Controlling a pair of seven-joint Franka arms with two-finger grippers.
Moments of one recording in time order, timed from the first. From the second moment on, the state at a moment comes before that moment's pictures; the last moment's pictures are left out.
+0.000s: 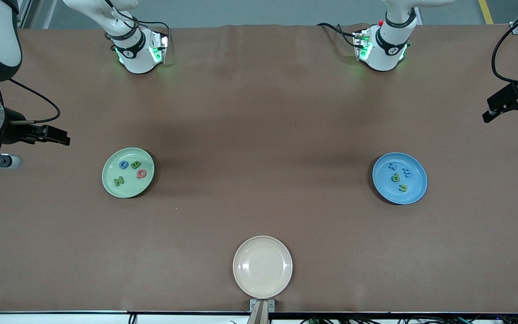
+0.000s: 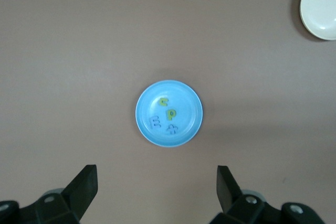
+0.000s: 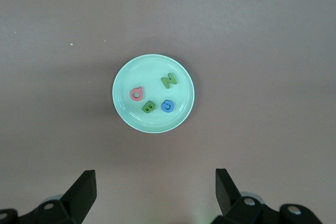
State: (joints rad) left arm -0.06 -0.04 0.10 -1.59 -0.07 1.66 0.08; right arm 0.00 0.12 -0.02 -1.59 0.02 1.56 0.03
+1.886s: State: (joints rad) left arm -0.06 -0.02 0.08 -1.57 -0.06 1.52 0.05; right arm -0.04 0.12 -0.01 -1.45 0.03 1.41 0.03
